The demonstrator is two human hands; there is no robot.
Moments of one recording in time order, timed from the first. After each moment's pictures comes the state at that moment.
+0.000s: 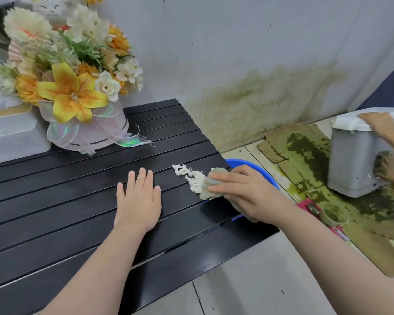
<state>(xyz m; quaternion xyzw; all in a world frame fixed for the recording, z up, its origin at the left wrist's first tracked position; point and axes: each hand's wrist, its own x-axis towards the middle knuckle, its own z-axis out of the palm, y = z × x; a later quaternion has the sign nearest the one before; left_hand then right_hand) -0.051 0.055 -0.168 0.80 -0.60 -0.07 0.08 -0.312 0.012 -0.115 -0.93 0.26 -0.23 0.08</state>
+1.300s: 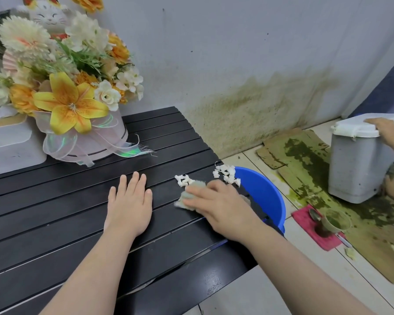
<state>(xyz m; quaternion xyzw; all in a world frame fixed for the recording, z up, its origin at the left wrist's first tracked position) -0.020 0.035 -0.168 0.79 -0.60 -0.07 0.08 -0.247 0.012 -0.143 -0.92 0.32 -0.23 0.02</state>
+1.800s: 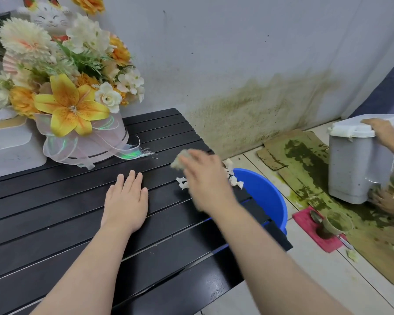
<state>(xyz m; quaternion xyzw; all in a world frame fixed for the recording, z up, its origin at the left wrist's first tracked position) -0.005 0.024 -0.164 0.79 -0.60 -0.06 0.09 -0.190 -0.014 -0.115 -0.82 0.46 -0.33 0.05</state>
